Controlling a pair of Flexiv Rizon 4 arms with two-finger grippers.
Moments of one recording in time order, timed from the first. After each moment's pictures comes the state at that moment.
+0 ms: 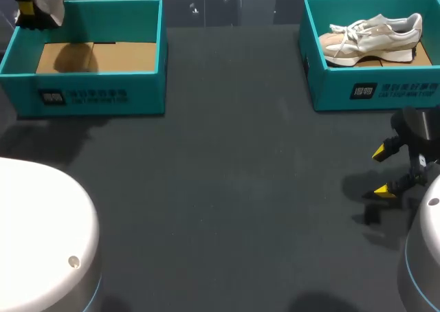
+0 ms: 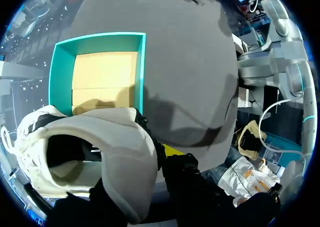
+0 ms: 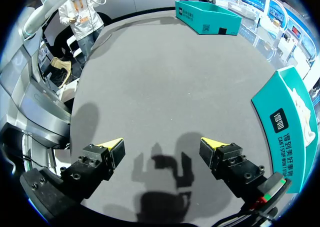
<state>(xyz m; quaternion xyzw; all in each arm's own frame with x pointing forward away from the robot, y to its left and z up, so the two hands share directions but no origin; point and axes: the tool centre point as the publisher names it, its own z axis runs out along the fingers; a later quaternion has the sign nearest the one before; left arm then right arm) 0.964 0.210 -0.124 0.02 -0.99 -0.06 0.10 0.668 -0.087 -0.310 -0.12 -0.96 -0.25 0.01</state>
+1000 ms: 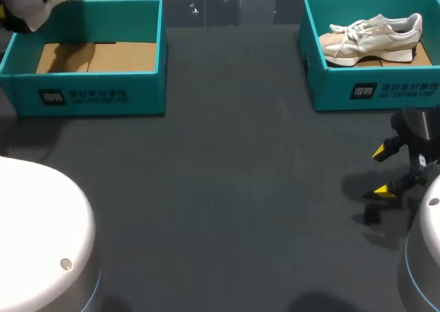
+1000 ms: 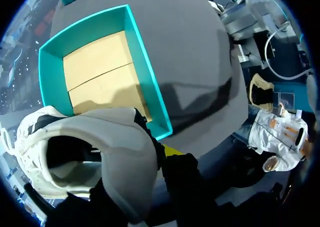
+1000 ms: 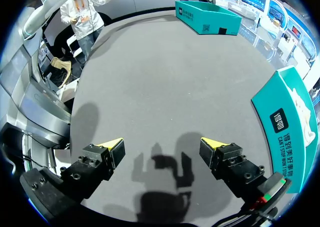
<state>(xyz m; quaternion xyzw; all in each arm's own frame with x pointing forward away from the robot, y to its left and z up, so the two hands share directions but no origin) 1.024 0.299 -0.167 -0.18 -0.98 -0.07 0.09 0.668 -0.087 -0.310 -0.12 -0.96 -0.25 0.01</state>
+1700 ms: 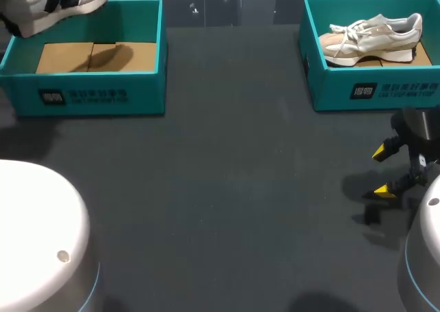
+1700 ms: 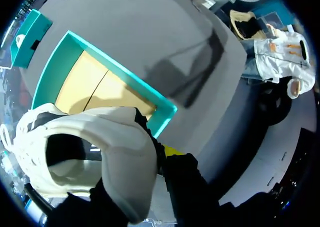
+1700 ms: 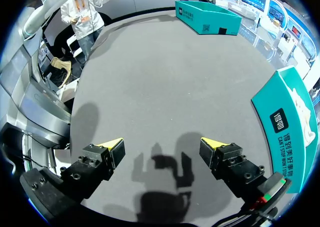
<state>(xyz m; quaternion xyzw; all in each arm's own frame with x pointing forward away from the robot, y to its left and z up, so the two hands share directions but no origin) 1.039 0.308 -0.172 -0.46 -0.89 -0.08 0.04 0.668 -0.087 -0.310 -0.12 -0.96 -0.25 0.01</state>
